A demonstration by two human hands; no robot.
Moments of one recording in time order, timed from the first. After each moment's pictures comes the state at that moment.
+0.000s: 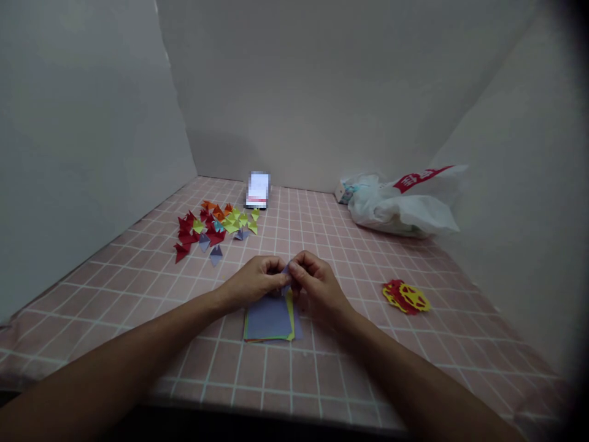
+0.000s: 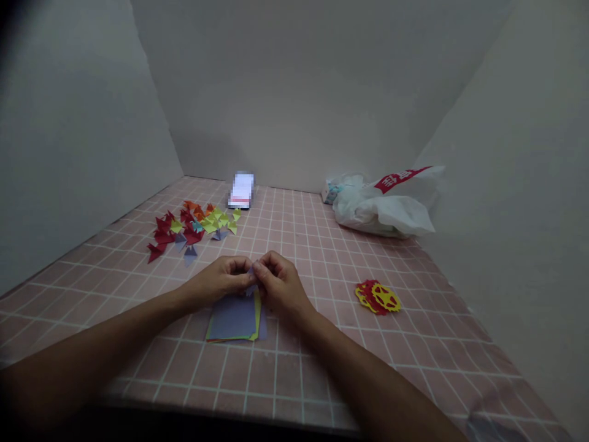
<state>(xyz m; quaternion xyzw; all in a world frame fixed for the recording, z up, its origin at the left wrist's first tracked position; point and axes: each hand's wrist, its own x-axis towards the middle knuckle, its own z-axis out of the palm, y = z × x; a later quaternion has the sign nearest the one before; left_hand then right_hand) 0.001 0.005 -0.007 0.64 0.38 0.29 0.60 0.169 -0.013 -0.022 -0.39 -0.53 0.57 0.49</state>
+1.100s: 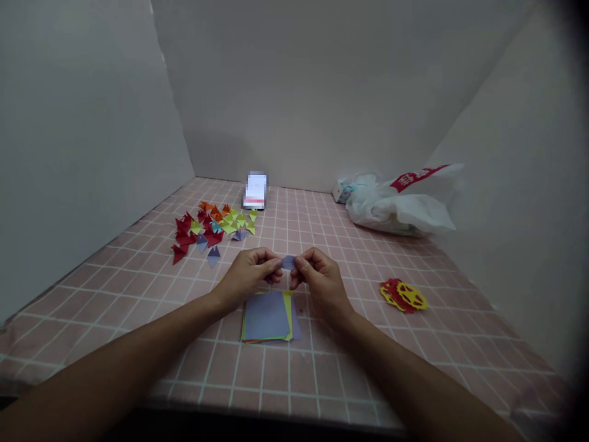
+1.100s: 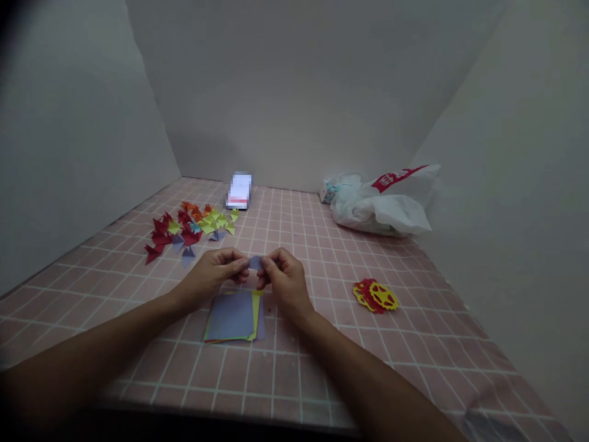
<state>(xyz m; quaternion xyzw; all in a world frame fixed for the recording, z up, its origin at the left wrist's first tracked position) 0.002 0.007 -0.006 0.54 0.41 0.41 0.61 0.171 -0.010 -0.024 -0.40 -0.50 0.52 0.56</state>
